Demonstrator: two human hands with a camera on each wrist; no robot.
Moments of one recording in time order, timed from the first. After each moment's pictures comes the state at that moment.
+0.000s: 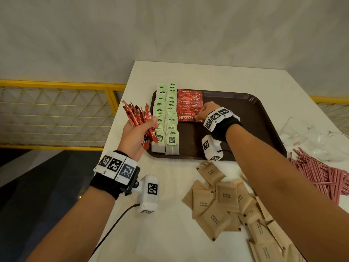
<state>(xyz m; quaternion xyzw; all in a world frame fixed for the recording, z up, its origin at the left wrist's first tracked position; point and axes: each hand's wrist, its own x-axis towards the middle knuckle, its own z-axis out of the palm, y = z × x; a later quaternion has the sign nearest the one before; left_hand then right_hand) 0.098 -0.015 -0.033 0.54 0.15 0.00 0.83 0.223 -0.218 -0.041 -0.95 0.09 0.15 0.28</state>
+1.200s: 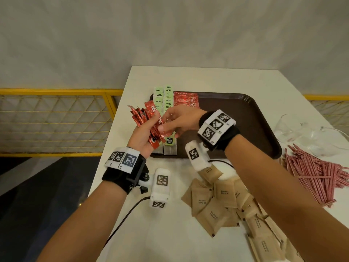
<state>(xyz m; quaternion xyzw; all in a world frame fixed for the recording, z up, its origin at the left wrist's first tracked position) 0.103 -0.035 -0.027 0.46 0.16 -0.09 0.87 0.161 -0.170 0.010 -0.80 -0.14 0.34 0.47</state>
